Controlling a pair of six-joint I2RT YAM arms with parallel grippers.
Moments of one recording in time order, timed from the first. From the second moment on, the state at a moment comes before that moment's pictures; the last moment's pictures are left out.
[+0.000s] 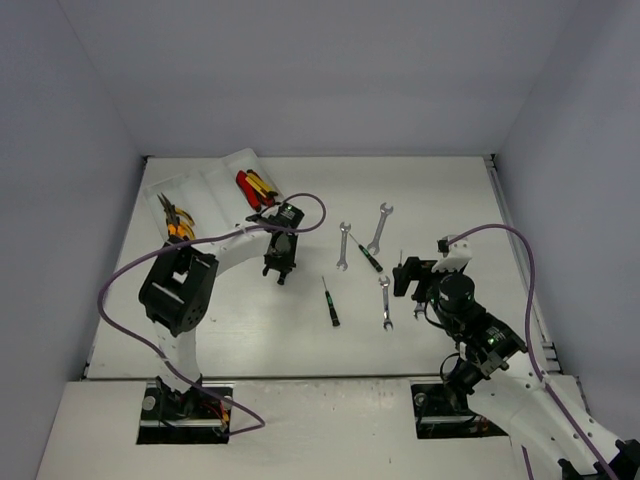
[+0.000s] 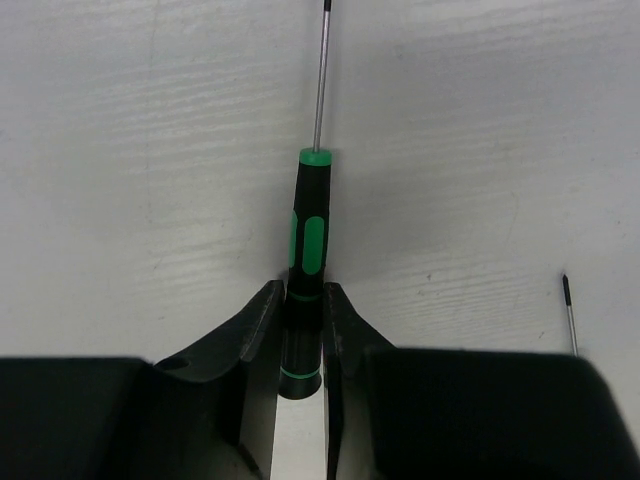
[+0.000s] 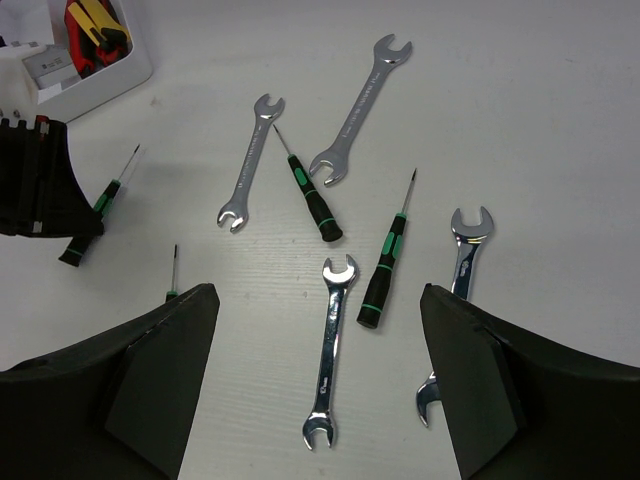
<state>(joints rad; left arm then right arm) -0.55 1.88 1.29 -0.60 -0.10 -0.41 0.60 0.55 0.47 -0.27 0.36 0.38</state>
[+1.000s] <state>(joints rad) 0.01 2.11 1.72 -0.53 -0.20 -0.54 0.60 0.55 0.47 -0.27 0.36 0.38</state>
